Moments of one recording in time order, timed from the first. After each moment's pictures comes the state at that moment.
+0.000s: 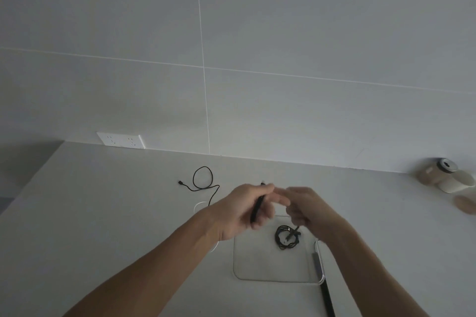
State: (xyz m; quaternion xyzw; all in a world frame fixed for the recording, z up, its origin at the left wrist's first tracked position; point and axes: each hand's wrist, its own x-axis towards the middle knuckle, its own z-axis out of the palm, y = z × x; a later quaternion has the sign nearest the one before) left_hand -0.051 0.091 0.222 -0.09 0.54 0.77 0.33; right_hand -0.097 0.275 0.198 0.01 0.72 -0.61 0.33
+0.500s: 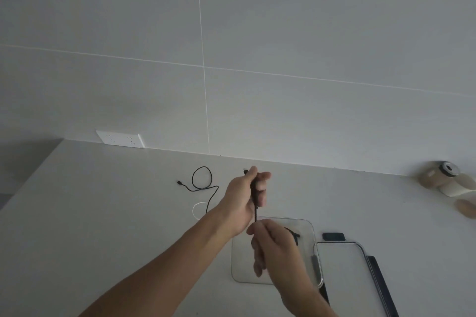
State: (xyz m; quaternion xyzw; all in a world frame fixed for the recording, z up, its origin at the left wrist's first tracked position) left_hand -0.074 0.107 0.201 -0.23 0.41 0.87 0.14; right_hand 0.001 0.227 0.193 0.03 0.74 -0.63 0.21
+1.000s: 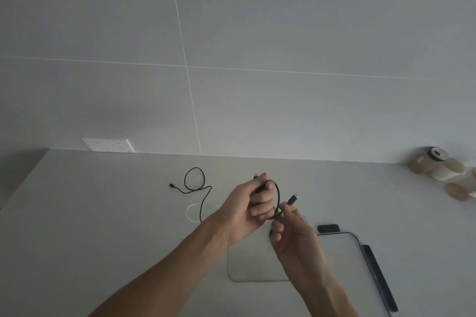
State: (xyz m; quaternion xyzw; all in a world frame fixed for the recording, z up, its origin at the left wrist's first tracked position) left_hand -0.065 0.120 0.197 -0.09 0.35 0.89 0.26; right_hand -0.028 0.260 0.182 0.20 0.34 -0.89 0.23
